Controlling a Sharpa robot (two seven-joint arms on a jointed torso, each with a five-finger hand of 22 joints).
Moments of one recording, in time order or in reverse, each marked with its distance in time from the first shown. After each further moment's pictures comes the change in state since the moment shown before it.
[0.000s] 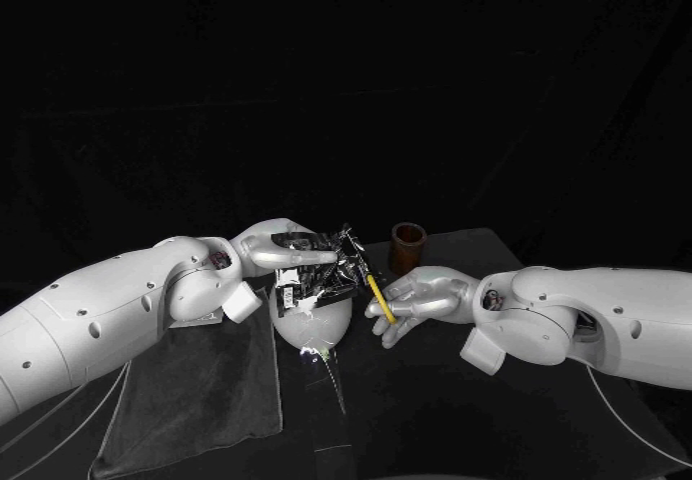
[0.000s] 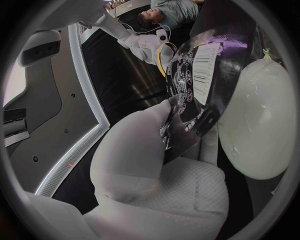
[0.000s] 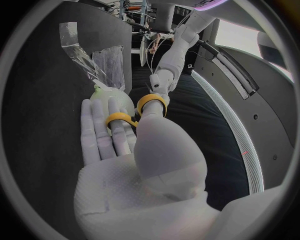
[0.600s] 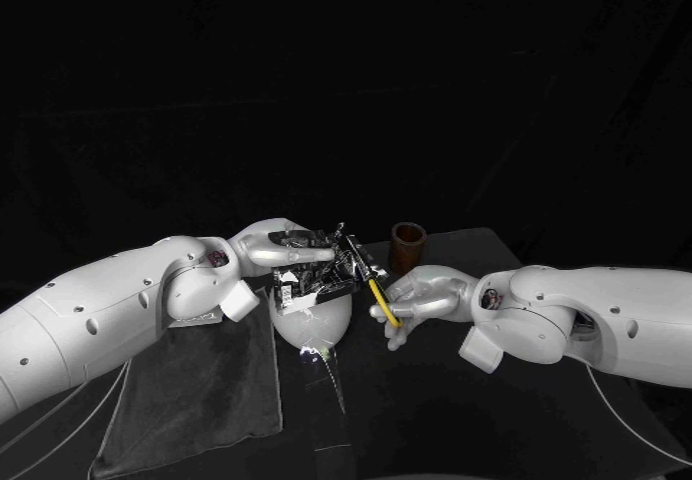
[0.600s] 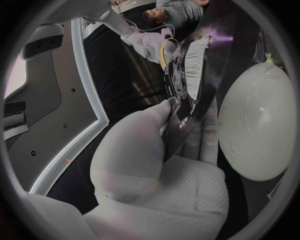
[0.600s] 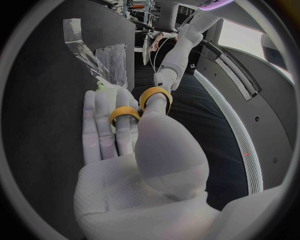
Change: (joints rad) left arm 0.001 0.000 0.001 -0.013 0.054 0.023 -0.025; left_hand -0.001 -0.001 0.000 0.000 0.003 0.003 0.000 -0.002 0.000 0.000 0.000 0.000 -0.001 -0.002 -0.002 0.000 -0.001 0.000 0.004 0.004 -0.004 -0.001; right arm 0.000 0.007 -0.001 -0.007 -0.017 -0.021 -0.017; right_hand 0.023 0.023 0.000 0.000 0.000 0.169 -0.085 0.259 0.194 0.236 -0.131 0.185 0.115 0.178 -0.097 0.234 0.131 0.004 0.124 -0.088 0.076 0.038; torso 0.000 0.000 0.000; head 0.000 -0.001
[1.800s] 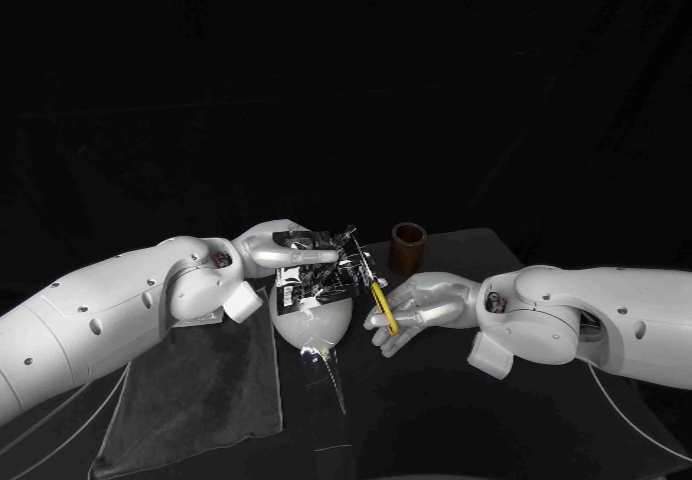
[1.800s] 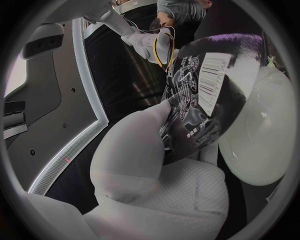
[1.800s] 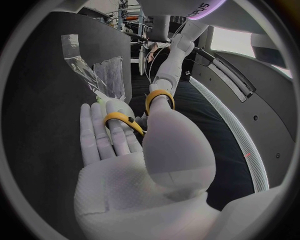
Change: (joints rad) left arm -0.001 0.006 -0.001 0.004 0.005 0.004 -0.007; left_hand -0.002 -0.002 0.000 0.000 -0.002 -0.001 0.001 0.002 0.000 0.001 -0.001 0.000 0.001 0.000 0.000 0.000 -0.001 -0.010 0.000 0.000 0.000 -0.001; right arm 0.001 -0.018 0.001 0.007 0.001 0.129 0.012; right_hand -0.133 -0.188 0.267 0.012 0.000 -0.179 0.085 -0.275 -0.334 -0.231 0.156 -0.297 -0.230 -0.261 0.127 -0.249 -0.295 -0.013 -0.149 0.115 -0.207 -0.120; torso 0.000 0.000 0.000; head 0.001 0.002
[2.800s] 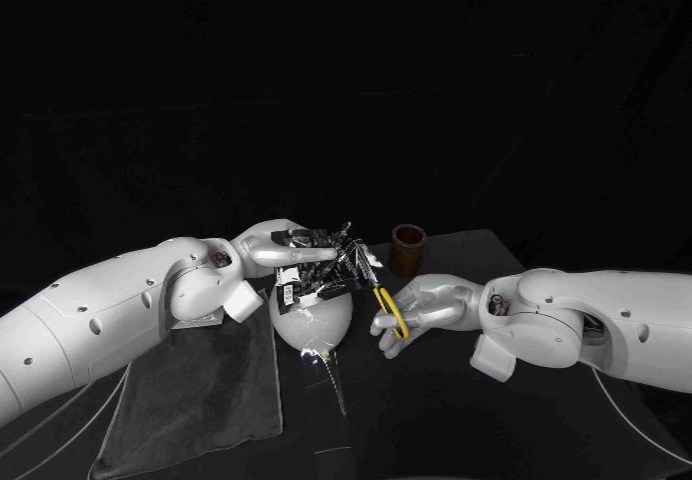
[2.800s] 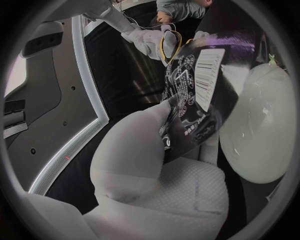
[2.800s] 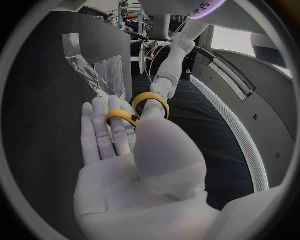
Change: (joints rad) left arm 0.001 0.002 0.001 -0.007 0.019 -0.015 -0.002; left_hand 0.003 0.003 0.003 0.003 0.002 0.001 -0.001 -0.001 0.000 -0.002 0.002 0.000 -0.001 0.002 0.002 0.000 -0.001 0.000 0.000 0.000 -0.004 -0.002; right arm -0.003 -0.012 -0.001 0.003 0.001 -0.006 0.001; right_hand 0.116 0.167 -0.269 -0.012 0.000 0.075 0.019 -0.024 0.040 0.063 -0.025 0.014 -0.008 0.074 -0.026 0.038 0.070 0.009 0.010 -0.011 -0.002 0.009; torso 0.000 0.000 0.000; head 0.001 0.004
